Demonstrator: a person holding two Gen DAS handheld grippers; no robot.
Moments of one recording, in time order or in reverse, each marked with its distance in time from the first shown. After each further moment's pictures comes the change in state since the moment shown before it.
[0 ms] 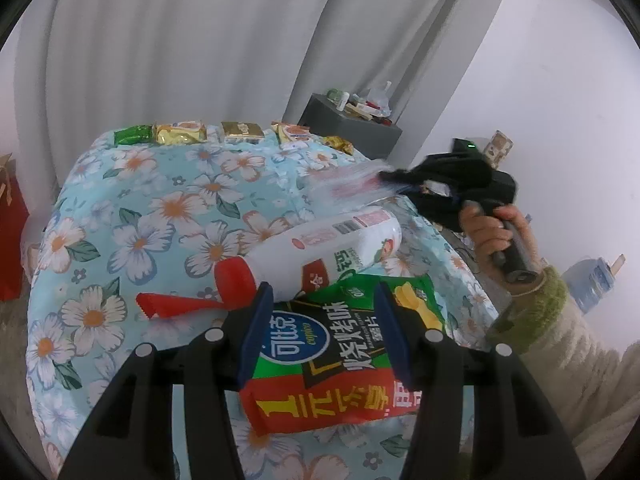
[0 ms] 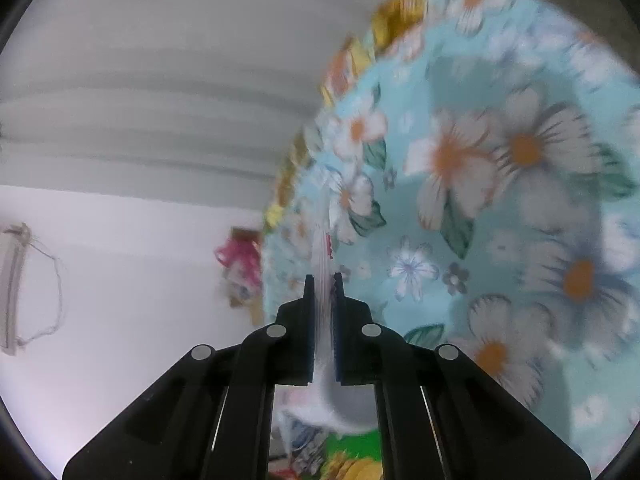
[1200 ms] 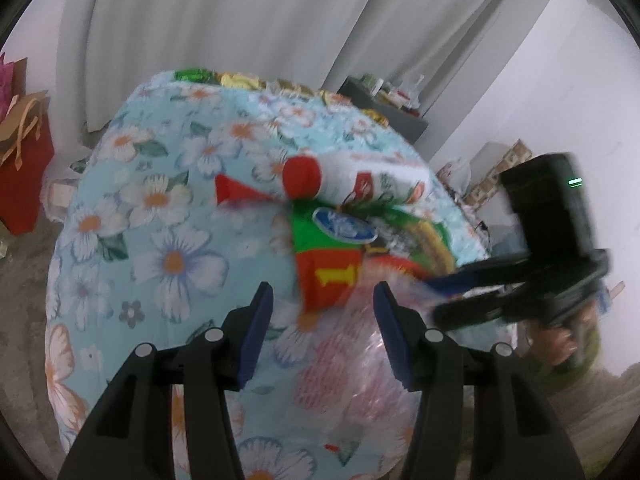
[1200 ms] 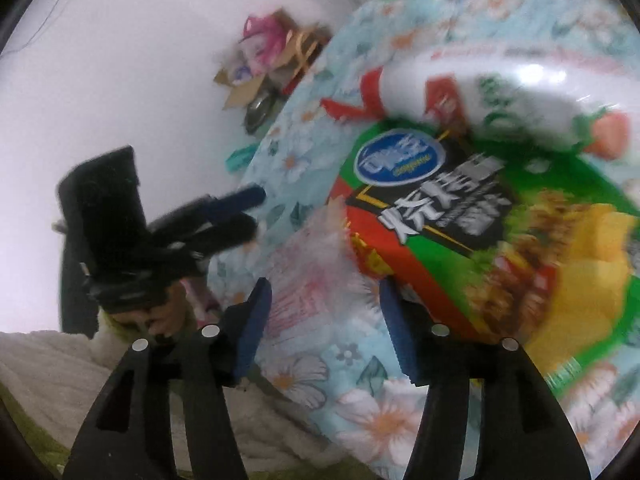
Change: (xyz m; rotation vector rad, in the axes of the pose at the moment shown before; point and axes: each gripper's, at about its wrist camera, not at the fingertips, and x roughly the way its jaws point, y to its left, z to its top) left arm -0.042 0.037 -0.066 -0.139 0.075 0.043; right arm 0.077 0.097 -0.213 -0.685 0.516 -0.250
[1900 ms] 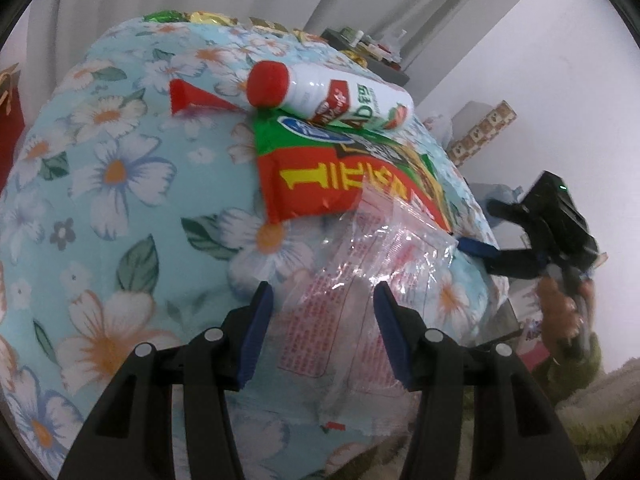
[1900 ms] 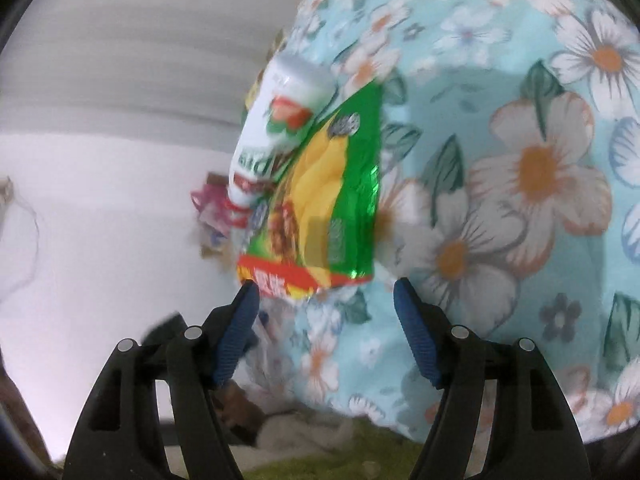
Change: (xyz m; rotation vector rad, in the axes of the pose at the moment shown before) left arm 0.025 -0.011 -0.041 0.013 0.154 -0.100; right arm -0.059 -0.113 -0.118 0.691 -0.407 0.158
